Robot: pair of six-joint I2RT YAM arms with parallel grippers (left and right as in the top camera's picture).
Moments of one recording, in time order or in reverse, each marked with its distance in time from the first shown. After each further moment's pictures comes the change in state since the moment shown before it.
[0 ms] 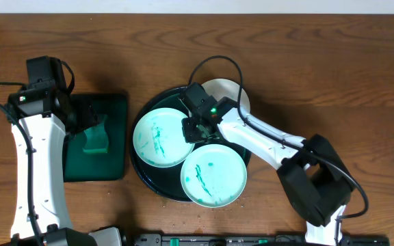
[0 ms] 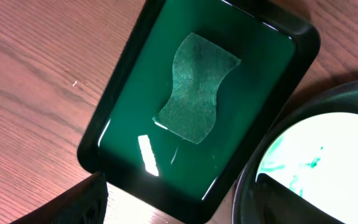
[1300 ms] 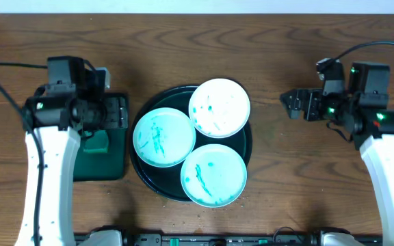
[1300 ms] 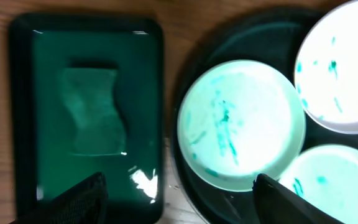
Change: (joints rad) left arm -0.159 -0.082 0.000 0.021 0.253 0.276; right arm -0.795 -0.674 -0.291 -0.051 -0.333 -0.528
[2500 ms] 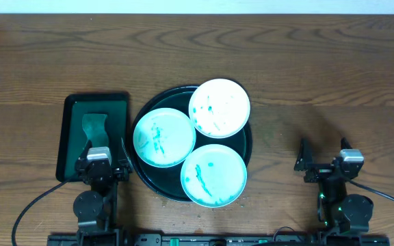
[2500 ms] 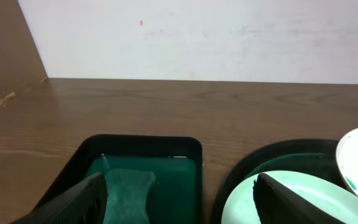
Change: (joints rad) left arm 0.000 -1.340 -1.310 1.059 -0.143 0.000; right arm -0.001 -1.317 -1.107 0.655 0.385 0.084
